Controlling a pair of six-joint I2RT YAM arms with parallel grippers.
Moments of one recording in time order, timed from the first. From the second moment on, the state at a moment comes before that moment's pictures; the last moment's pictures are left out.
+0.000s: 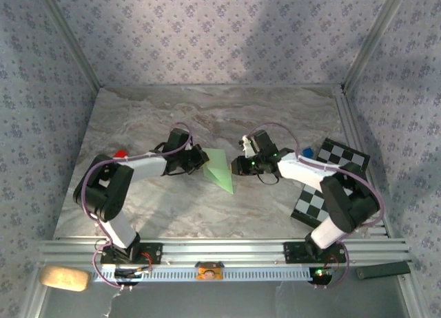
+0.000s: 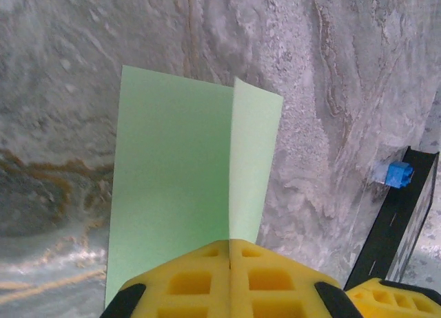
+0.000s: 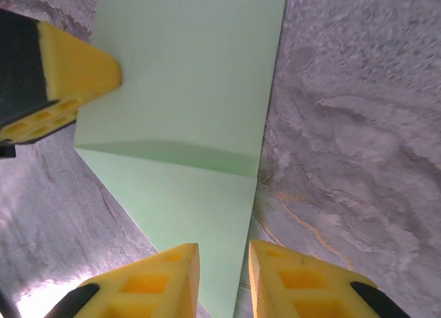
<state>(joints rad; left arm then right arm) -0.52 1.68 0.82 0.04 0.36 -1.10 0.59 1.56 0.86 -0.23 -0.34 0.45</state>
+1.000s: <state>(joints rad) -0.56 1.65 0.80 0.09 0.34 -1.15 1.01 1.58 0.64 0.14 0.32 -0.01</state>
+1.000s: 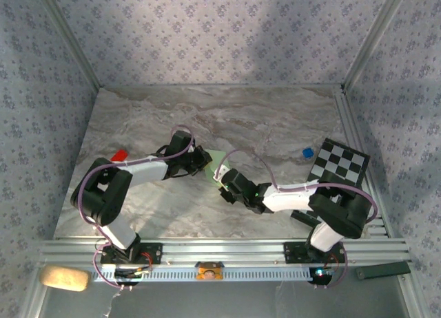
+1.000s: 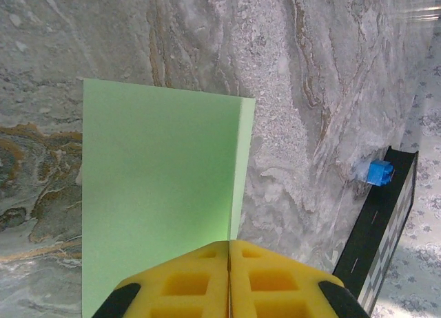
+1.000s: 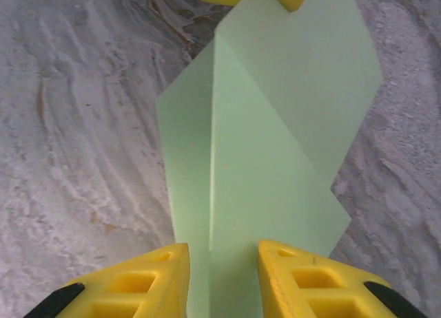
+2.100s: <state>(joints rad) -0.56 1.65 0.80 0.10 0.35 -1.15 1.02 1.62 0.66 0.13 0.36 0.00</state>
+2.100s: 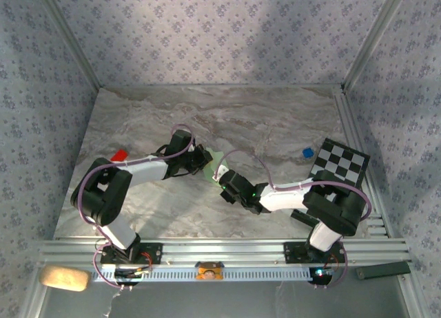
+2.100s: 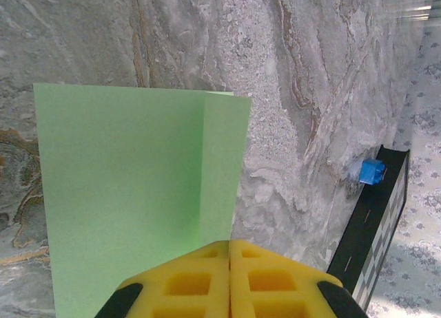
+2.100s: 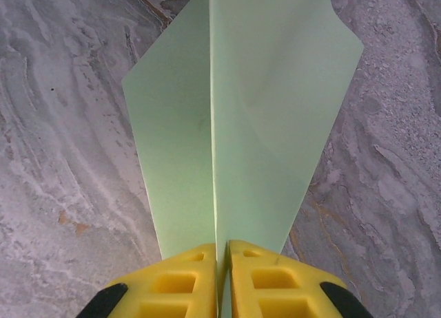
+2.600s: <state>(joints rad) -0.56 1.63 0.80 0.10 0.34 -1.16 1.02 1.62 0.66 0.13 0.36 0.02</state>
